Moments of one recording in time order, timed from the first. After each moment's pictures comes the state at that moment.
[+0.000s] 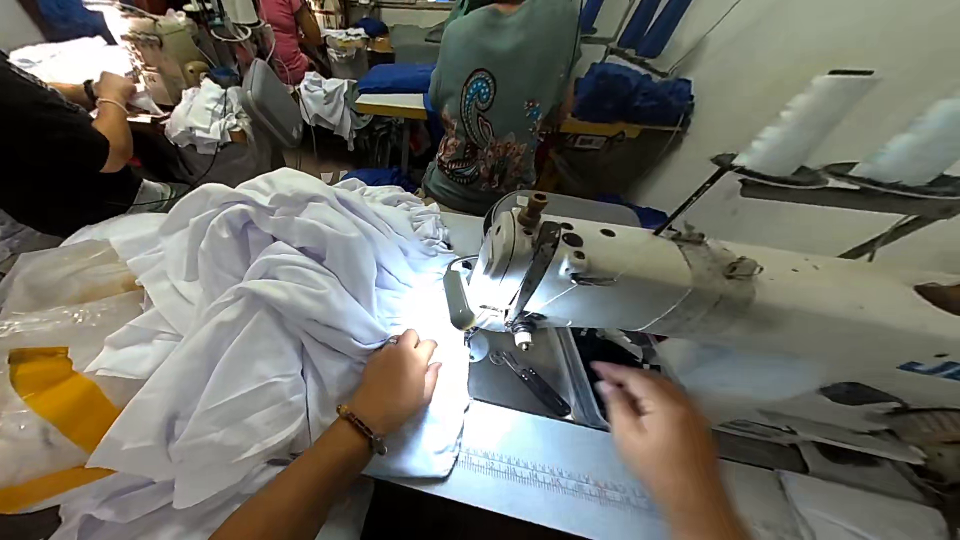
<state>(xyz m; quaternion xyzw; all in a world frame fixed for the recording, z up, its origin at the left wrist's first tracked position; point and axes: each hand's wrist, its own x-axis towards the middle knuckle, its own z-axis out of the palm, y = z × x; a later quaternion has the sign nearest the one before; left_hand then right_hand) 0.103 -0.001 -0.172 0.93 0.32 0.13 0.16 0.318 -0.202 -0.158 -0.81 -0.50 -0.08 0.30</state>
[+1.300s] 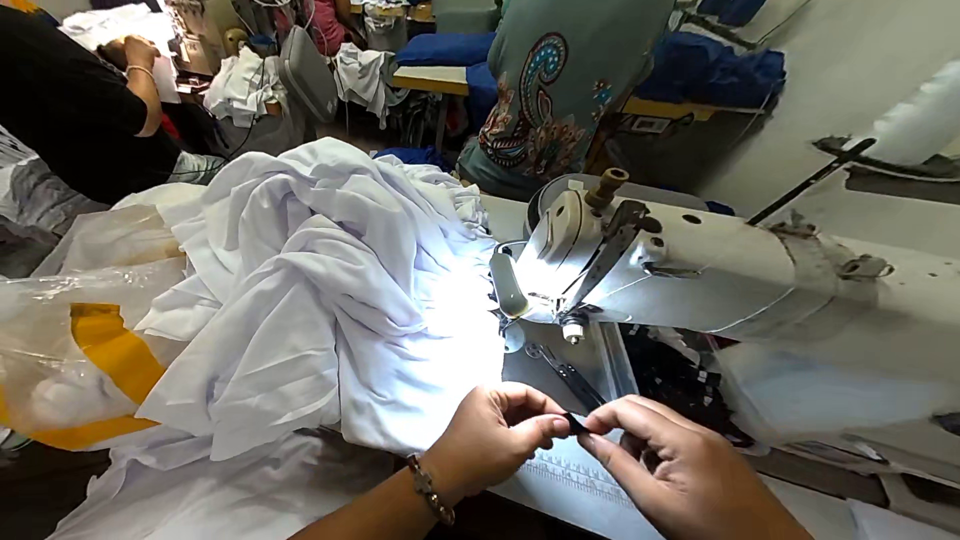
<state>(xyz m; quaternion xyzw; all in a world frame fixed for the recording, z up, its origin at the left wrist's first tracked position) 0.107 -0.079 -0.155 0.58 0.20 0.21 0.76 0.264 -0.205 -0.115 -0.74 -0.61 0.09 0.28</state>
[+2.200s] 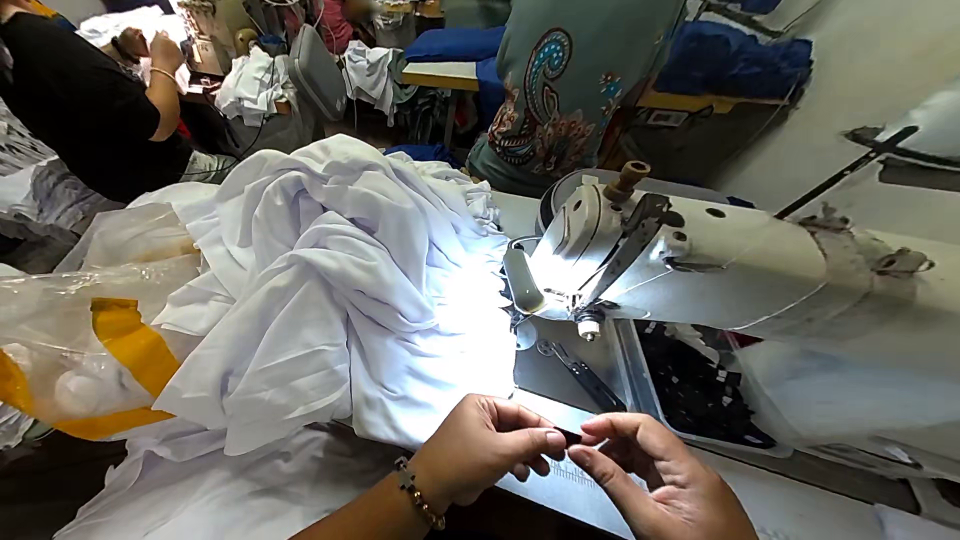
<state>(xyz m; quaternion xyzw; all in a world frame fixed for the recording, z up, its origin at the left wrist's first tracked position) 0.082 -0.080 -0.152 0.49 0.21 0.14 0.83 0.235 -0.215 -0.141 -0.71 -0.52 0.18 0.45</state>
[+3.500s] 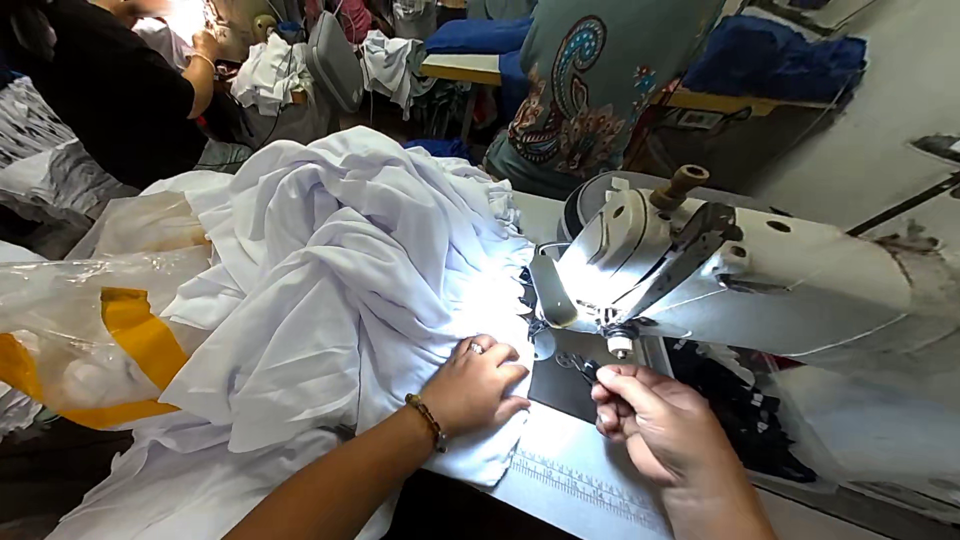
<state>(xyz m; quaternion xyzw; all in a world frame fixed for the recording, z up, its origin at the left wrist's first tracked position) 0.111 -0.006 -0.211 0.96 0.16 0.16 0.18 0.276 -0.136 -0.162 -0.69 -0.21 0.34 0.60</state>
